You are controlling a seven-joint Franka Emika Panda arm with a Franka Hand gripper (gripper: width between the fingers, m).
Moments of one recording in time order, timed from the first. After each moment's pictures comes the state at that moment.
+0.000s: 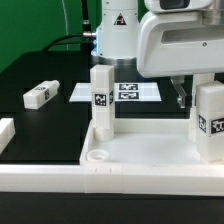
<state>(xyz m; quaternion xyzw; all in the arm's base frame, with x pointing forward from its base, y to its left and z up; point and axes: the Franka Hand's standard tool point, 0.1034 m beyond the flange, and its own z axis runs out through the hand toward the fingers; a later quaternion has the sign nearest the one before) 0.660 0.093 0.110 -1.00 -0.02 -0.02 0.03</state>
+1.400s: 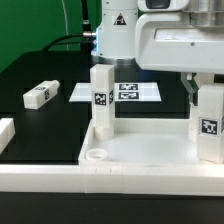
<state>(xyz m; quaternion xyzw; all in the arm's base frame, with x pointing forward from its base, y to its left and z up) 0.662 0.091 0.108 -0.94 0.33 -0.01 0.05</state>
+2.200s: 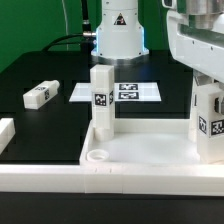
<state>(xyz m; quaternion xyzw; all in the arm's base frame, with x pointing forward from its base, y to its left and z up) 0.662 0.093 0.107 -0.78 0.63 0.01 0.06</state>
